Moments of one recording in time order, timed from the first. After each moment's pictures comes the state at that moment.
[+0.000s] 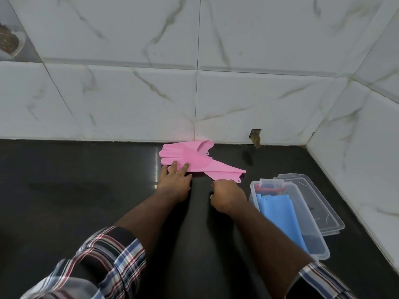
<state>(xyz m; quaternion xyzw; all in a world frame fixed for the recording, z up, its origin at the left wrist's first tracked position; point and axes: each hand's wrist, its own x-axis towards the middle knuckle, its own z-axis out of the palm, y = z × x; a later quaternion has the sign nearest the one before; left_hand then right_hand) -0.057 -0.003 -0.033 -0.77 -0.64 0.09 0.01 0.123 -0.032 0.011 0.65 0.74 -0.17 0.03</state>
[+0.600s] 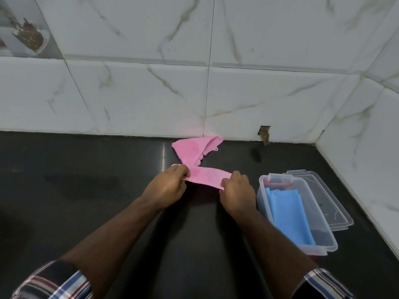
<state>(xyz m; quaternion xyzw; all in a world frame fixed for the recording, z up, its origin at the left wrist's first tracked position) -0.103 -0.069 0.000 -0.78 -0.58 -0.22 -0.11 0.122 -0.056 -0.008 0.65 0.76 0.00 -0.08</state>
